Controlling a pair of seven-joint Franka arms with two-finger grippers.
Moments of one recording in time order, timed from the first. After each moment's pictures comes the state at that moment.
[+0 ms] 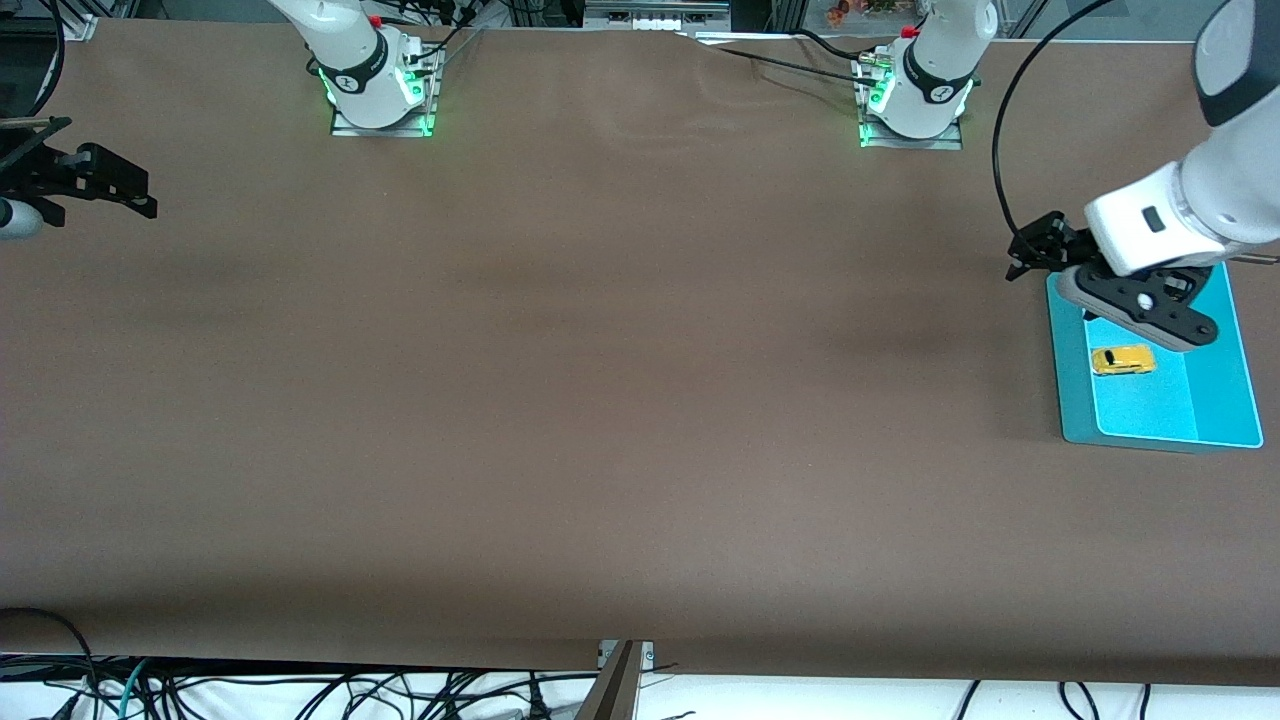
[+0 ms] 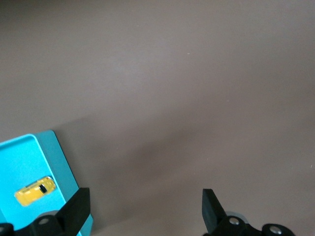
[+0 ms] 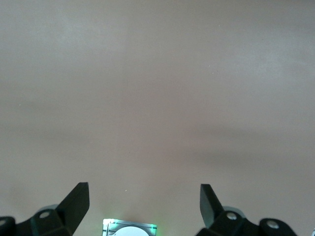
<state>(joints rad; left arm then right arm) 0.26 0.13 -0.35 -1.58 -0.03 1.63 0.26 -0.07 0.00 0.04 -1.56 -0.03 1.46 -0.15</state>
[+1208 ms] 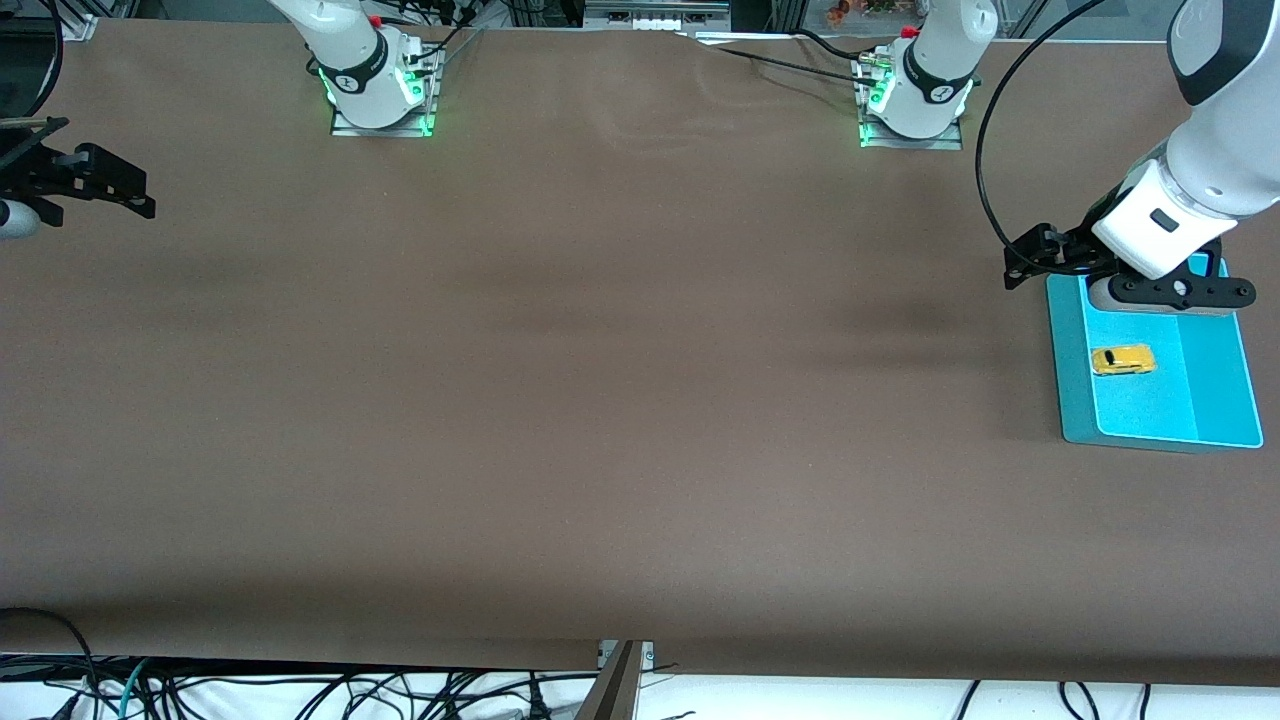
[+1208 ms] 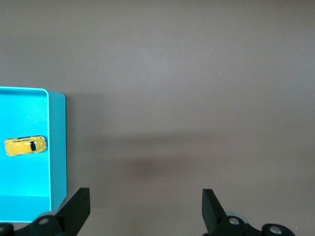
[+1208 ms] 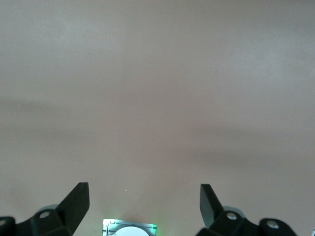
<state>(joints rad) -0.04 0.02 -0.06 -1.73 -0.02 1.72 -0.07 -0.07 0.00 0.04 -1.56 -0.03 1.46 -0.15</state>
